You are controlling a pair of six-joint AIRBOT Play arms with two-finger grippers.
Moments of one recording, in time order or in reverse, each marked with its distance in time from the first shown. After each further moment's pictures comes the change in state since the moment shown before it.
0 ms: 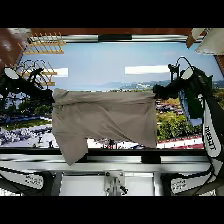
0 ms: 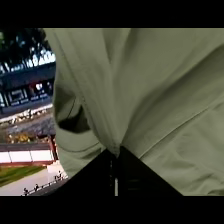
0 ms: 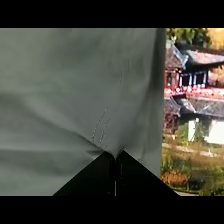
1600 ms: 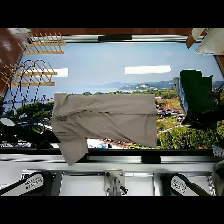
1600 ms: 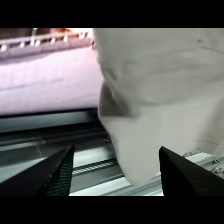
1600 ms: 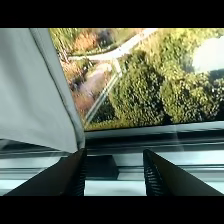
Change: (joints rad) left arm 0.233 0.443 -0.915 -0.124 0.048 0.018; right arm -0.400 0.460 -0.382 -0.067 0.344 -0.110
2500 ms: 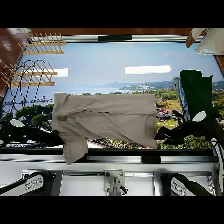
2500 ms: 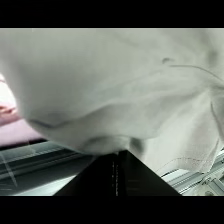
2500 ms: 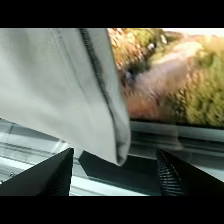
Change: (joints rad) left arm -0.098 -0.033 -0.051 -0.073 0.128 0.009; right arm 0.224 0.005 -0.439 0.172 -0.248 -0.008
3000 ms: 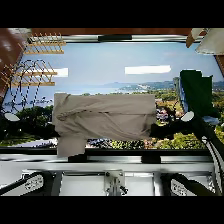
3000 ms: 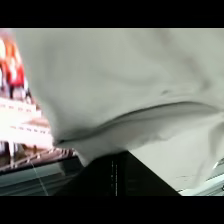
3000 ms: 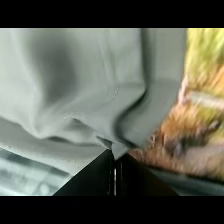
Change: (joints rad) left arm 0.000 0.019 0.129 0.017 -0.026 0.042; right arm 0.125 -0.044 -0.002 0.102 -0.185 -0.016
